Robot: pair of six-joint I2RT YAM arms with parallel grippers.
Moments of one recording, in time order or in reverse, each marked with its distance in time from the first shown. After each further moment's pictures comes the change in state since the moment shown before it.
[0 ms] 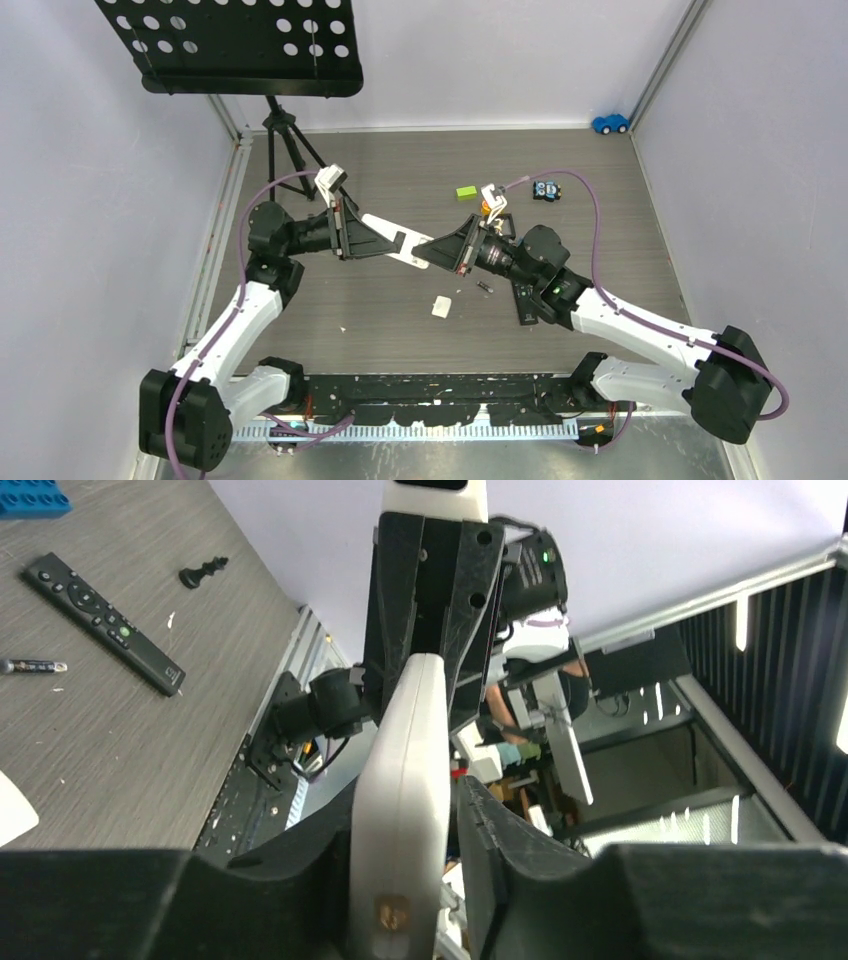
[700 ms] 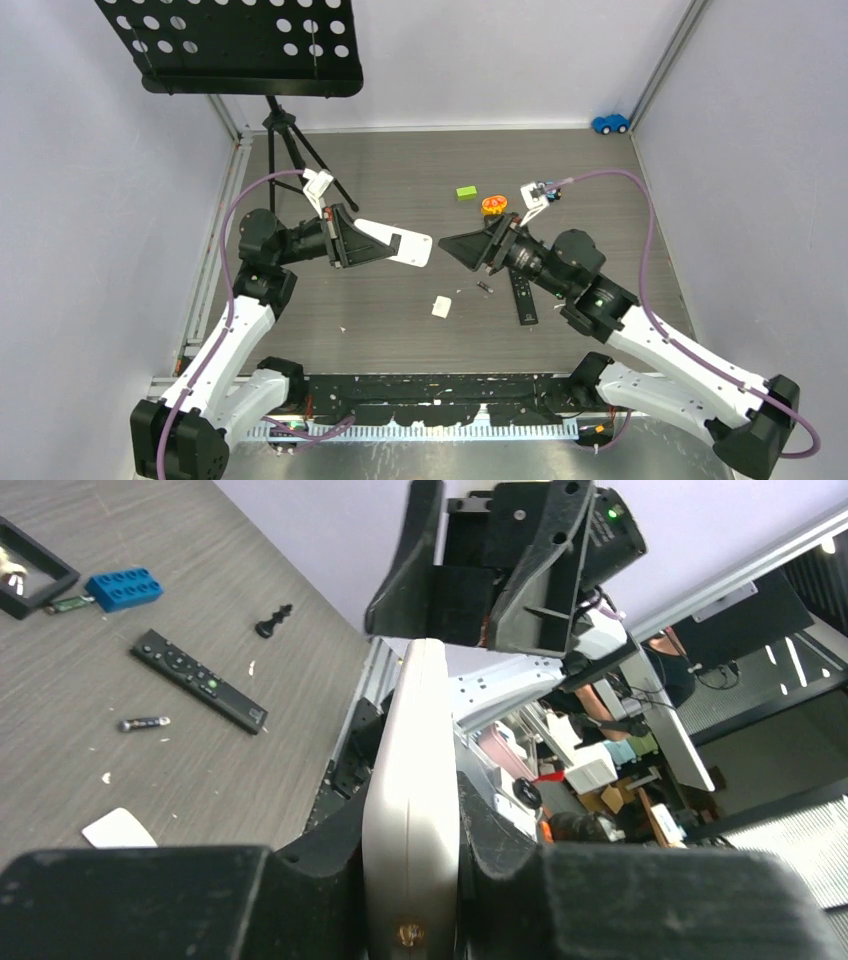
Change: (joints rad) left arm 0.000 -0.123 0.002 -0.136 -0.035 0.295; right arm -0.030 -0.219 0.071 -0.393 0.136 -0.186
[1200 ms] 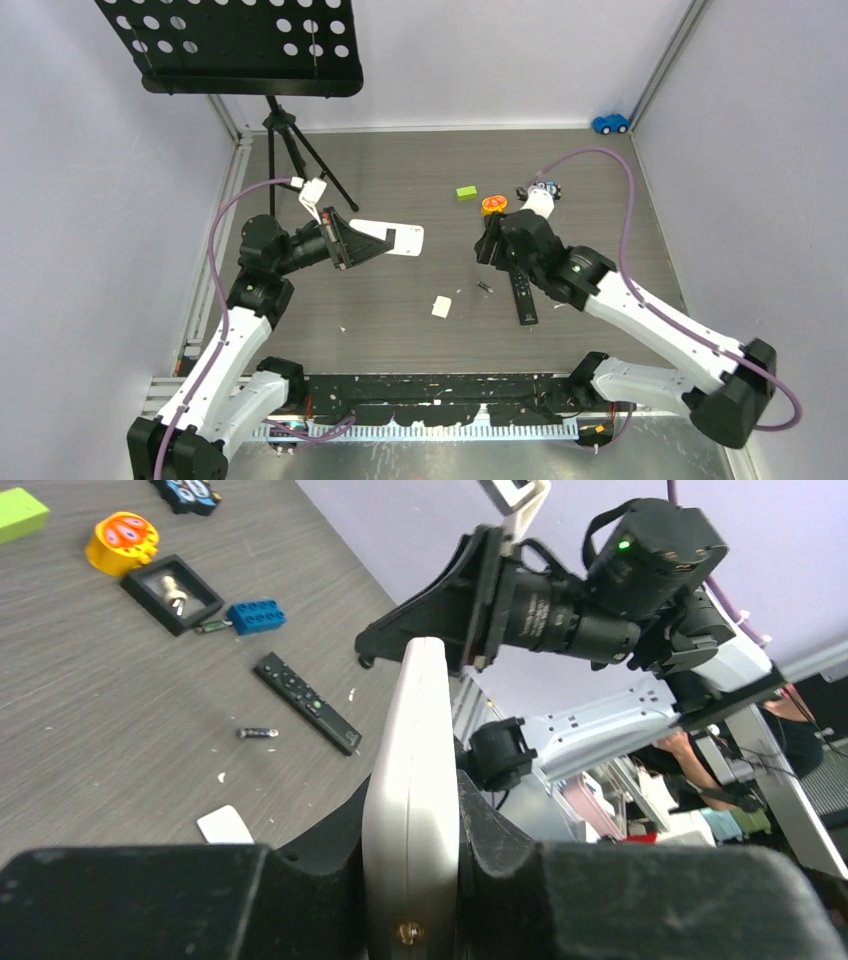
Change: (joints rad) left arm 0.000 -0.069 -0.027 -0.186 -0.198 0.211; right arm -0.014 0.141 0.200 -0.698 0.526 -0.146
